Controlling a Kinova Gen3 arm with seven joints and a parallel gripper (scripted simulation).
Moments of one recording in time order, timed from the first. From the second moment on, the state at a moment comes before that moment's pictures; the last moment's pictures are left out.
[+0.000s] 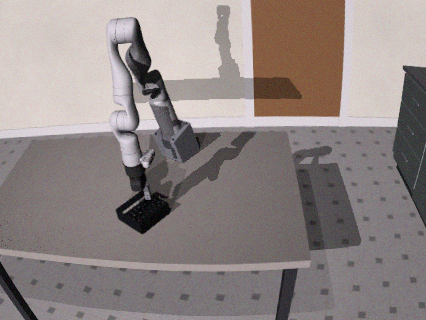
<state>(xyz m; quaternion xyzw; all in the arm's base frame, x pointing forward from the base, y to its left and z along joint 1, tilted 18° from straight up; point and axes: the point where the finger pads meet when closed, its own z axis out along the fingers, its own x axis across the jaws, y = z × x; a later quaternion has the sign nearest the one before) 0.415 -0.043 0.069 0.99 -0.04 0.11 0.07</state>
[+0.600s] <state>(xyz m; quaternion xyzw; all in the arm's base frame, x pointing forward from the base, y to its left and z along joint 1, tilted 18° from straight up) 0.431 -0.046 0.078 0.96 -0.25 0.14 0.05</state>
